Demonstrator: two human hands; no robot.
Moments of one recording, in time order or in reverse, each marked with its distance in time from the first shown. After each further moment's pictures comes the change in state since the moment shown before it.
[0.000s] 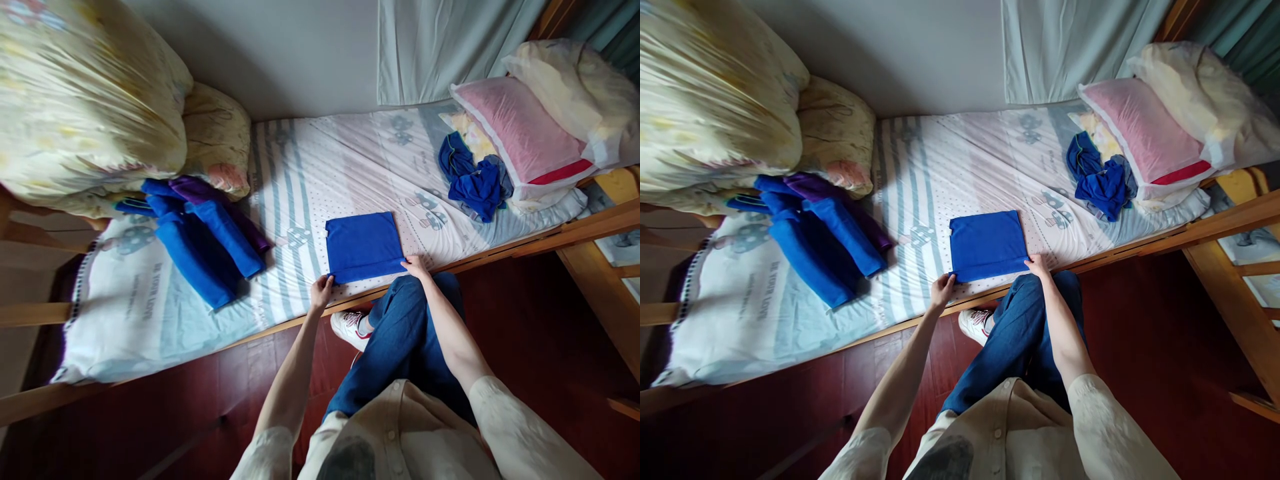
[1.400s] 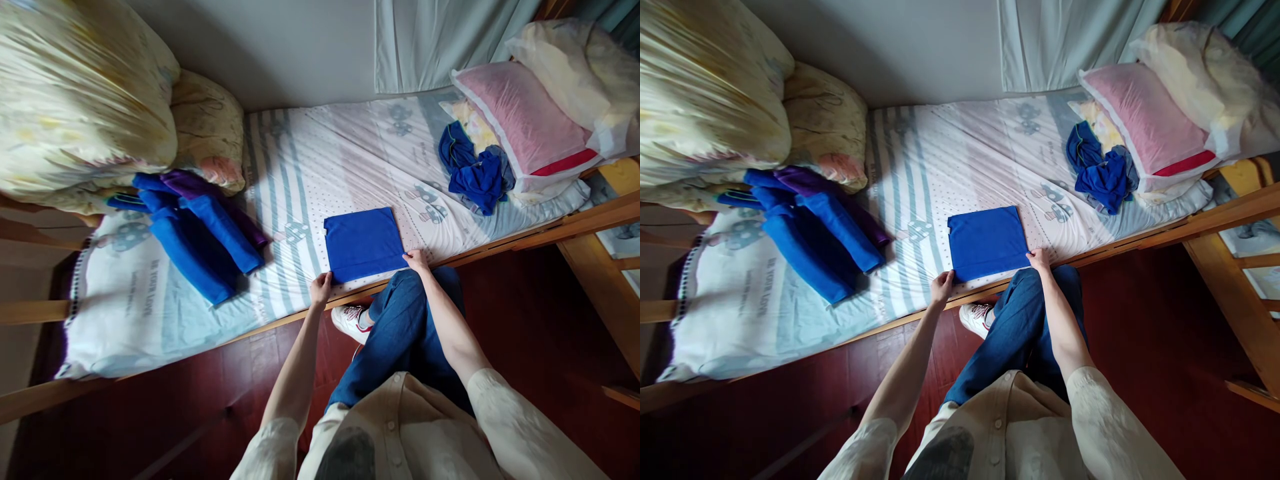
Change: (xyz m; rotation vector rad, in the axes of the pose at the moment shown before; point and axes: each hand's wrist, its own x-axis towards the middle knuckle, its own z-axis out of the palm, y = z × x) left_hand -0.003 -0.009 0.000 0.105 0.076 -0.086; right_hand 0.003 0.008 0.006 -0.064 0.107 0.067
